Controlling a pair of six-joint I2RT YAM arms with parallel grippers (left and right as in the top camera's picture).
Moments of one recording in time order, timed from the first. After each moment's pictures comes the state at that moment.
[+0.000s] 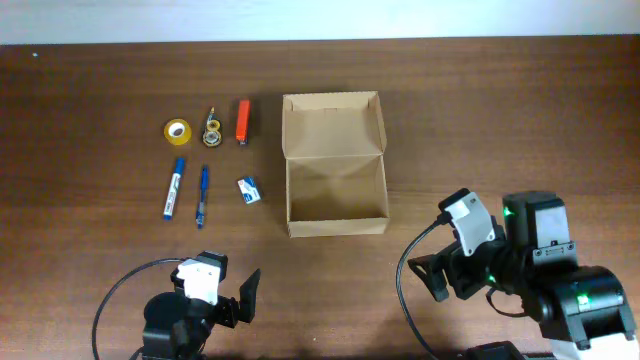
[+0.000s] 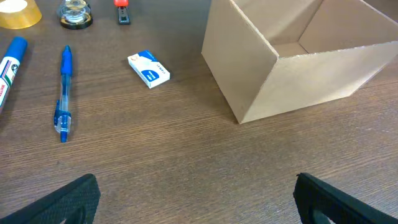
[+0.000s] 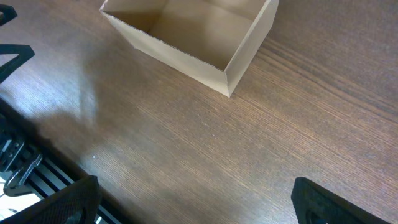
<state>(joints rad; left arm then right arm) -0.13 0.01 0.18 -0.69 0.23 -0.05 0.16 0.87 1.00 -1.17 -0.39 -0.24</state>
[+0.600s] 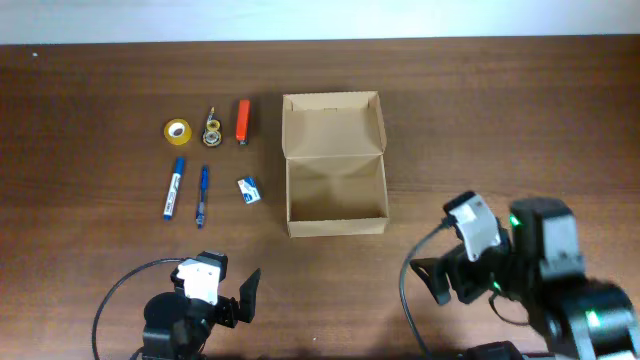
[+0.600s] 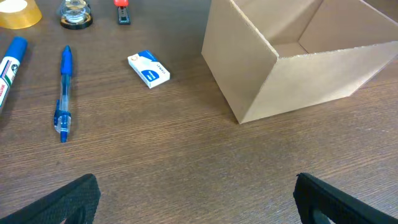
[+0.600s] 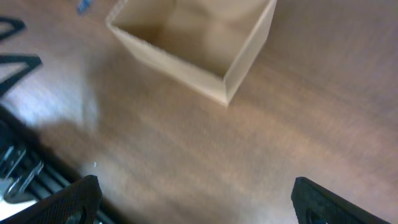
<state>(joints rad) -0.13 0.01 0.18 -0.69 0.23 -0.05 0.16 0.77 1.00 -1.16 -0.39 -0.22</state>
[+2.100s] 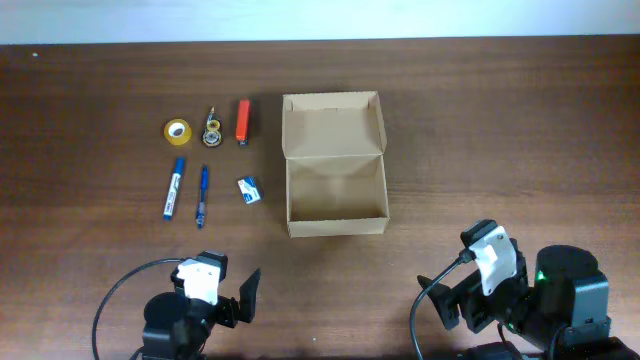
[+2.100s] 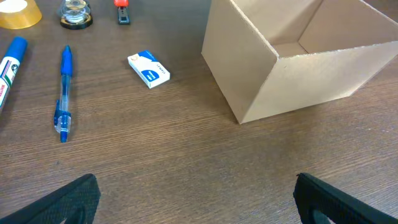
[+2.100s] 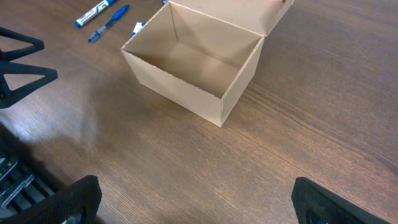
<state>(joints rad) -0.13 0.01 0.18 -0.69 0.23 -0.05 0.16 0.56 0.93 -1.13 -0.38 -0.22</state>
